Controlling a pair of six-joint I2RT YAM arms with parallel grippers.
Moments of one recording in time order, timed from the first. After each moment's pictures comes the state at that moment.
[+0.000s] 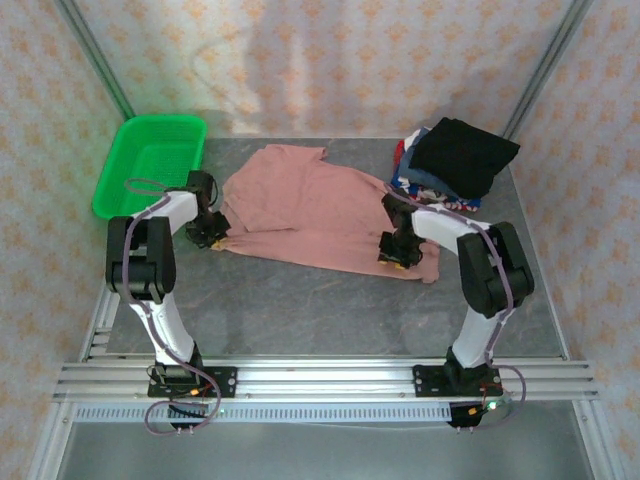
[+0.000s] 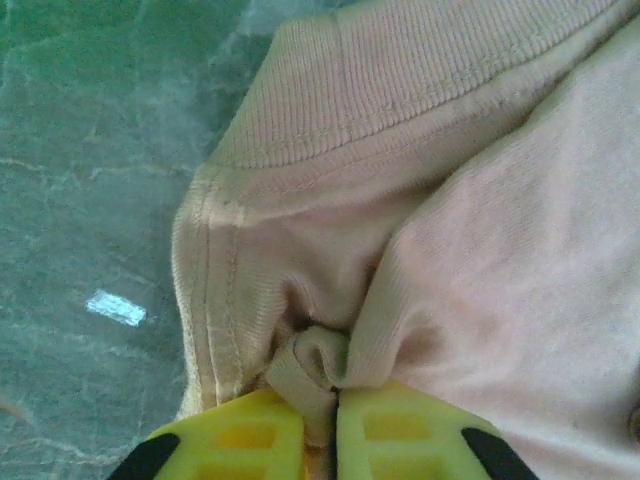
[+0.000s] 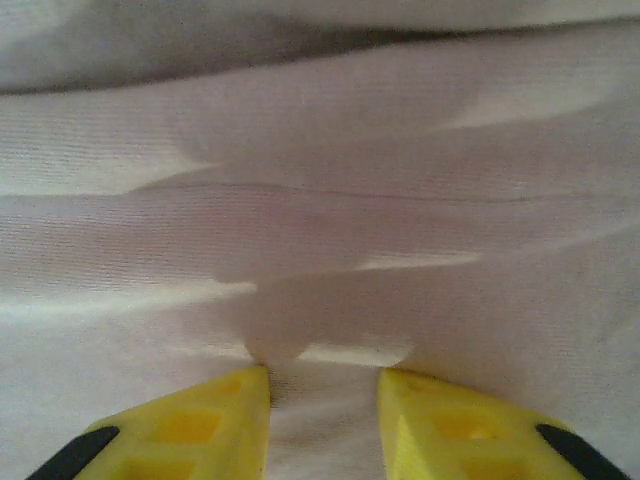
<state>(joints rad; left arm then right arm) 0.07 1.89 1.24 -0.73 0.04 -0.56 0.35 1.81 1.14 -0.81 -0.07 0.62</state>
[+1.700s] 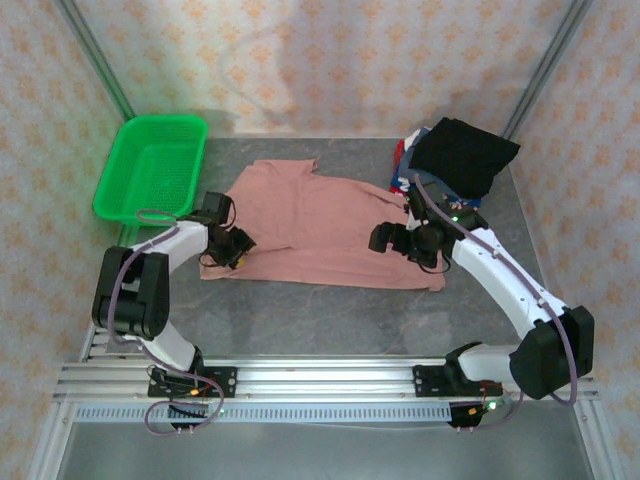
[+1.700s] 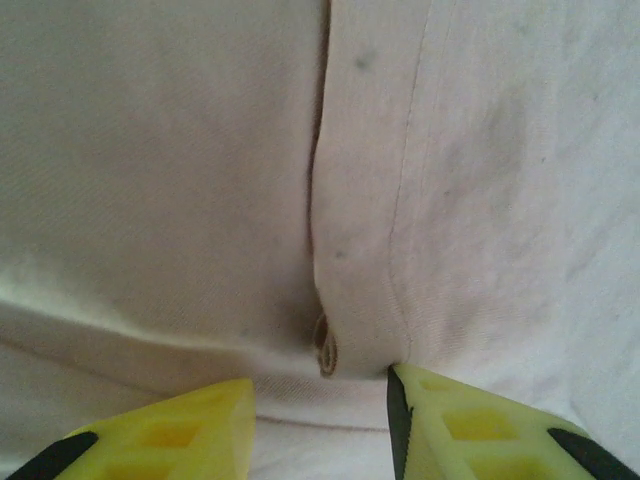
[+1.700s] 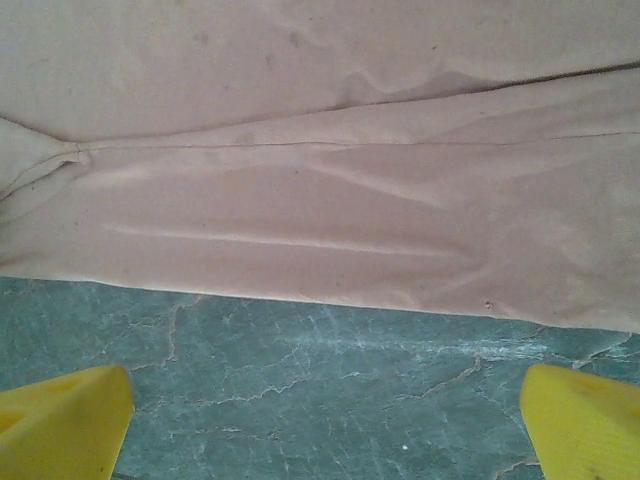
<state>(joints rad) -0.09 1.63 0.91 -0.51 0.24 -0.98 0.39 1.28 1.10 -0.95 -0.20 0.60</state>
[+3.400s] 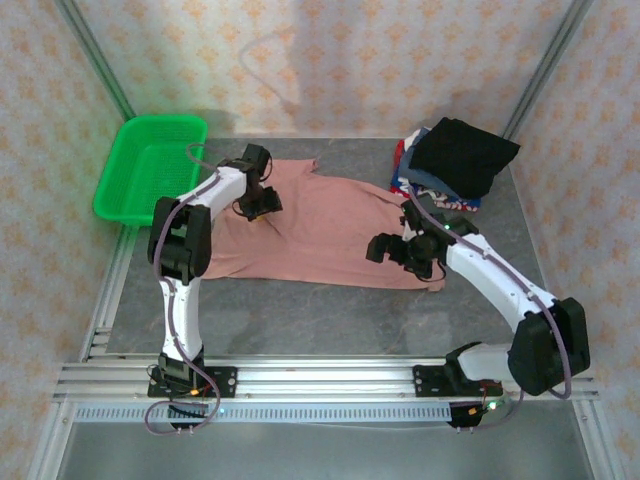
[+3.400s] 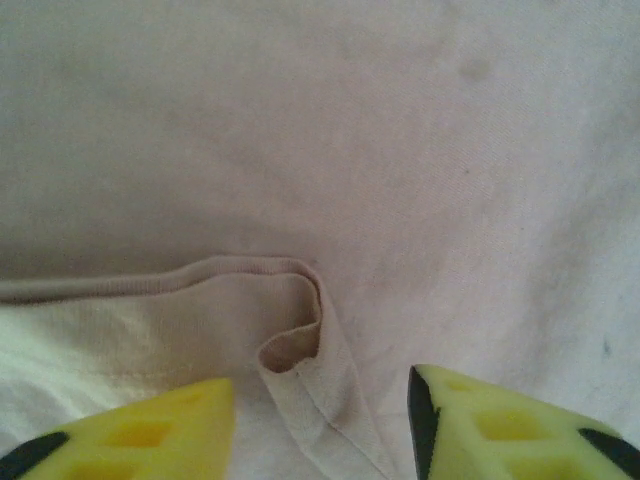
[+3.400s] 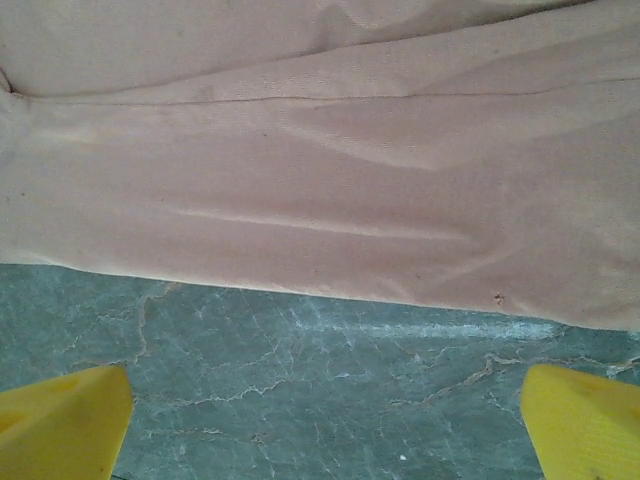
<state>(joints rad) -0.19 2.13 1.66 -0.81 0.10 -0.58 0.39 1.31 0.97 -0.85 -0.25 0.62</state>
